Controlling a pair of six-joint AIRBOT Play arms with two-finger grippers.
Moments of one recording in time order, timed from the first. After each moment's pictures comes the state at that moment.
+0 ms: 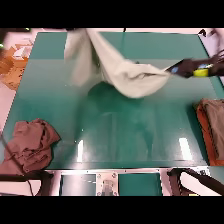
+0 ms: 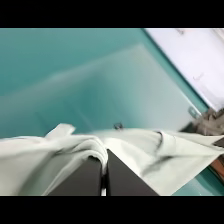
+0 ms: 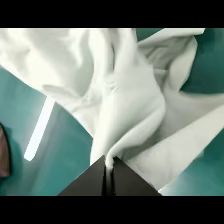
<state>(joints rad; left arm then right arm) -0.15 -1.50 2.02 0.74 -1.09 -1.21 -0.22 -1.10 1.33 -0.73 1.32 1.19</state>
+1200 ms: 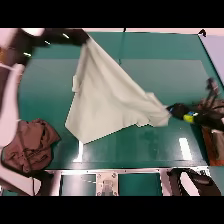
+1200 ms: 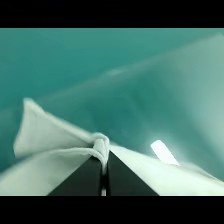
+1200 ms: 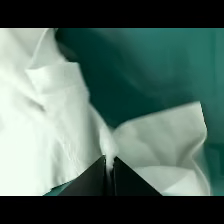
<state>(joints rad) -0.21 -1.76 1.89 0.82 -0.87 -1.09 -0.23 -0.69 0.51 -0.91 0.92 1.41</state>
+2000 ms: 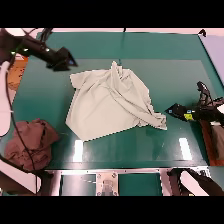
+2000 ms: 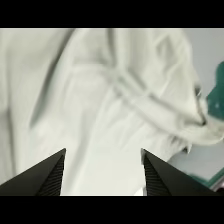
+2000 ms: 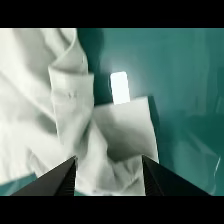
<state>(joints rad) 0.02 -1.76 1.93 0.92 -1.57 -1.49 -0.35 -0.95 0.66 -1.01 1.06 1.25</state>
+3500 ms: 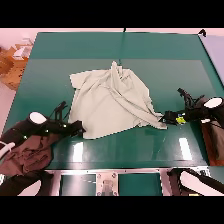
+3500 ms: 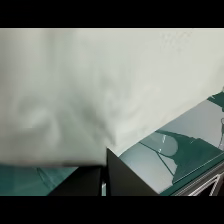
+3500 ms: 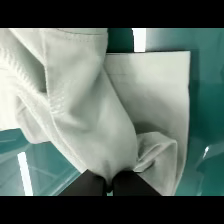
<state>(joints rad) -0.17 -1.10 0.50 0.67 -0.90 -1.34 -0.29 -1.17 0.71 -0.98 1.18 1.14</state>
